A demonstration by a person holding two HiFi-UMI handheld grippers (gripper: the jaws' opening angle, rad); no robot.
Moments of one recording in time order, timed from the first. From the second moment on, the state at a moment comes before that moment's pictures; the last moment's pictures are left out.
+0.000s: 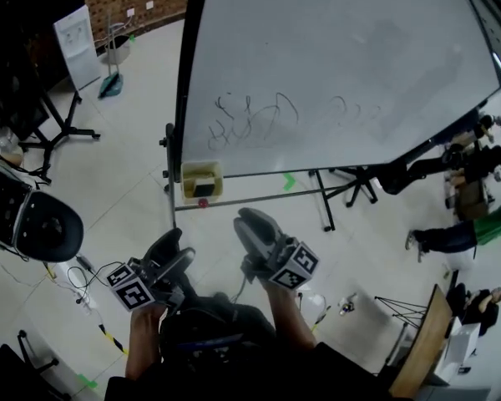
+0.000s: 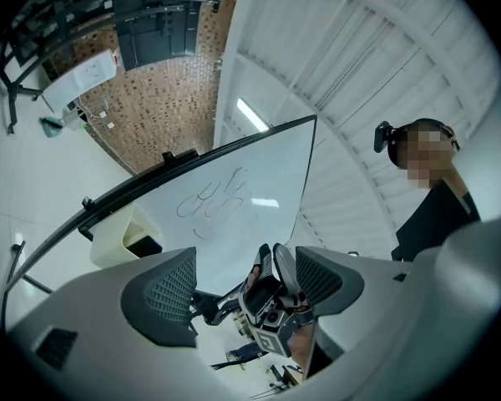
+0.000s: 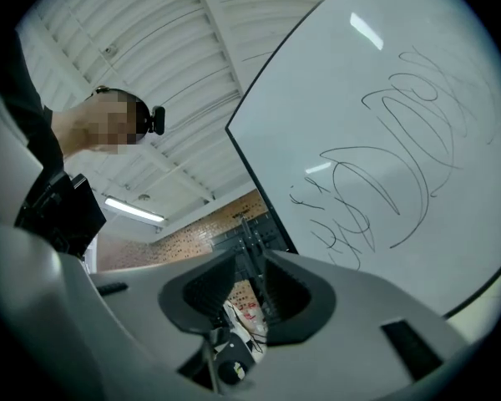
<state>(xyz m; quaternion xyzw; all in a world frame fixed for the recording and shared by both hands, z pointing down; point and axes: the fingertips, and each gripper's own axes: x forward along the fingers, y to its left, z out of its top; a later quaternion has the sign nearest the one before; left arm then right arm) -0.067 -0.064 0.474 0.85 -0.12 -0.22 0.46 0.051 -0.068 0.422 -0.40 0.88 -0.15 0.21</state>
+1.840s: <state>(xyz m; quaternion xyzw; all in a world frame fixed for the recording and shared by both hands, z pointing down) -0.053 0.150 0.422 0.88 -0.15 -0.18 0.41 0.070 0.145 0.383 -0.33 0.88 -0.16 0.32</state>
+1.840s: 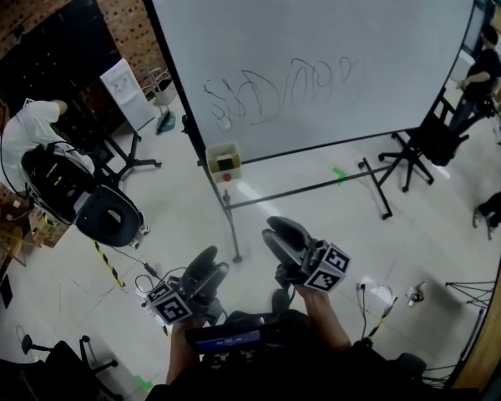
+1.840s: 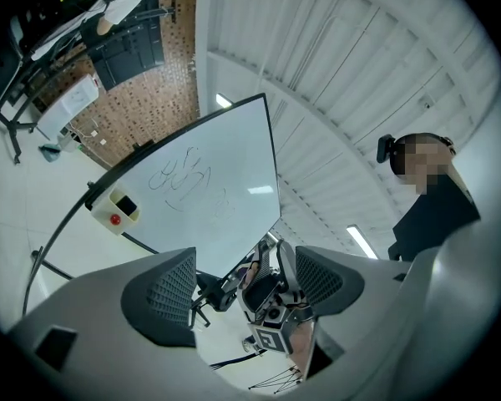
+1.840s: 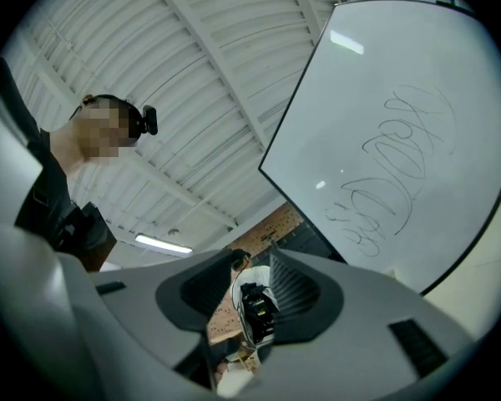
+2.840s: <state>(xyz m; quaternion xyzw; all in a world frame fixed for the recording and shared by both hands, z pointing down) -0.163 0.268 0.447 0.87 -0.07 -0.20 0.44 -0.042 0.294 0.395 -0.39 0.86 -0.16 0.28</state>
